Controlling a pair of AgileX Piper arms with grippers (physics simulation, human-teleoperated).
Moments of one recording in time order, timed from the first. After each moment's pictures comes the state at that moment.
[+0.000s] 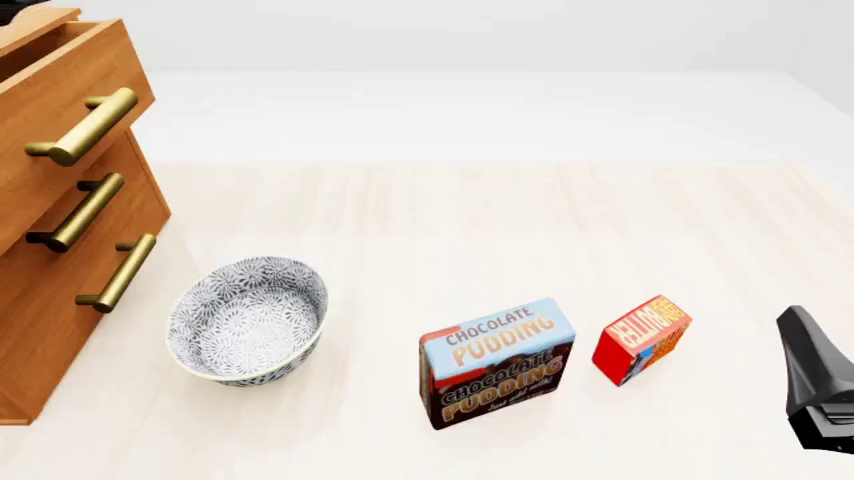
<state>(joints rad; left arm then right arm) -0.02 1.06 -1.32 0.68 0.30 0.00 0.00 0.00 0.00 0.00</state>
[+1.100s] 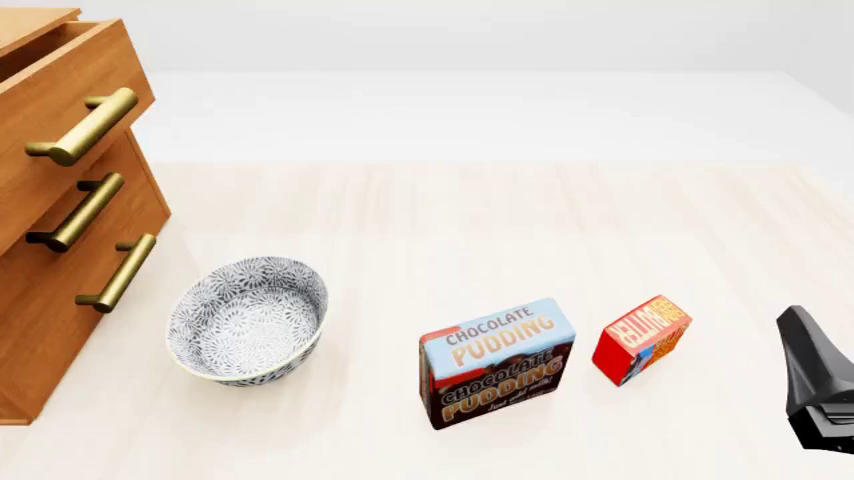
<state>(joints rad) 0.06 1.17 -1.48 0.83 0.07 0.00 0.00 0.00 0.00 0.00</state>
